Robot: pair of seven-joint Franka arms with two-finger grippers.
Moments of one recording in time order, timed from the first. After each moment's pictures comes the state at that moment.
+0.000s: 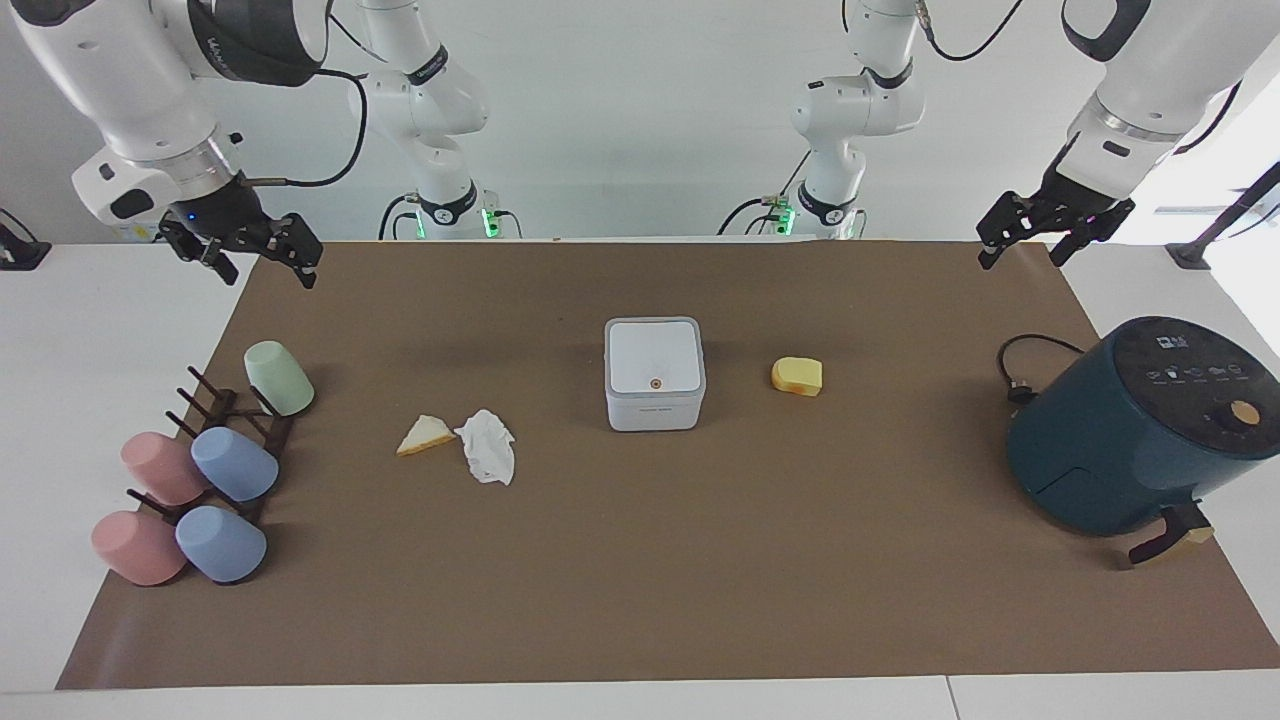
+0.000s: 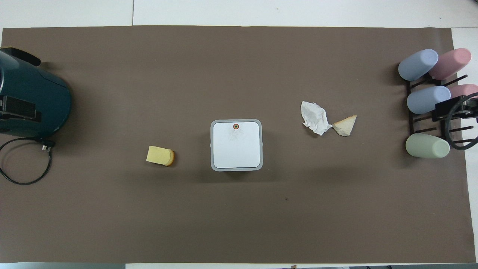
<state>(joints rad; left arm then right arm) -0.01 -0.04 -0.02 -1.56 -0.02 1.51 0.00 -0.06 -0.01 -0.03 -1.63 -0.03 1.57 -0.03</state>
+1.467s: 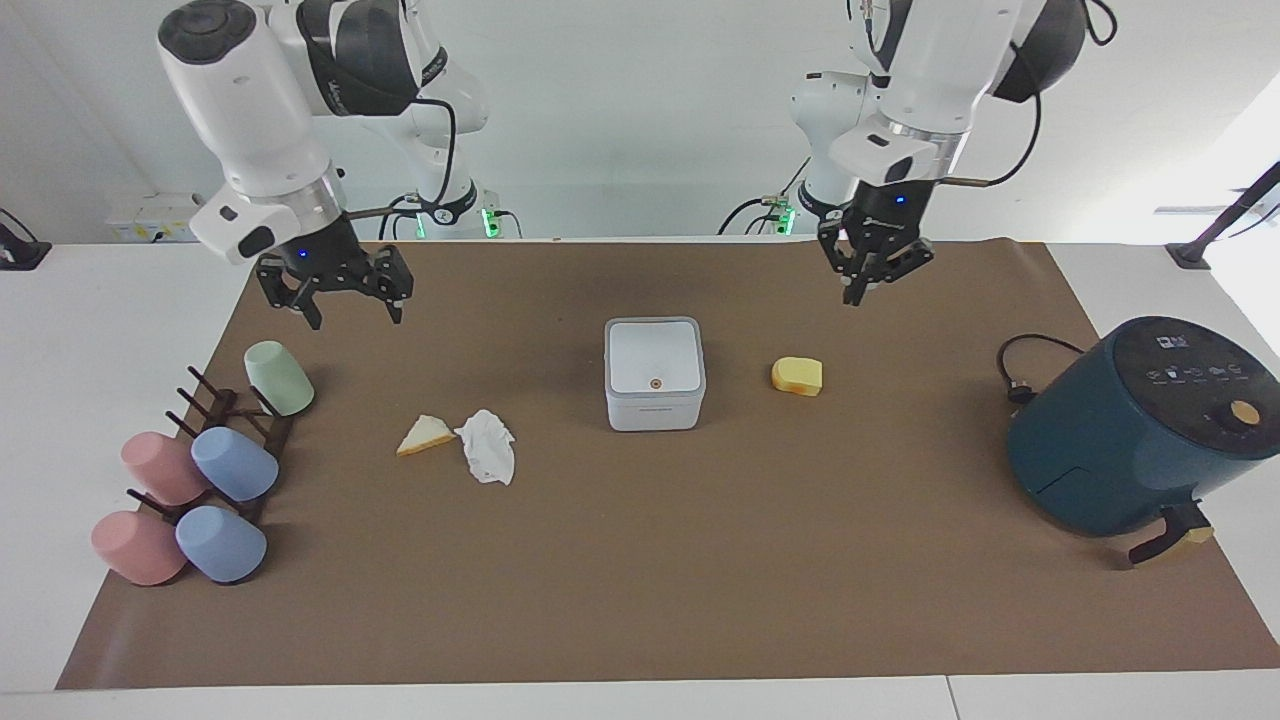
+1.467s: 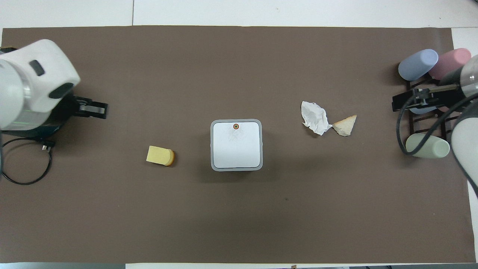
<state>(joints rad) -0.38 -0.06 -0.06 -1.78 -0.02 1.99 -0.04 -0.05 0.08 0.15 -1.65 -0.02 1.78 0.03</state>
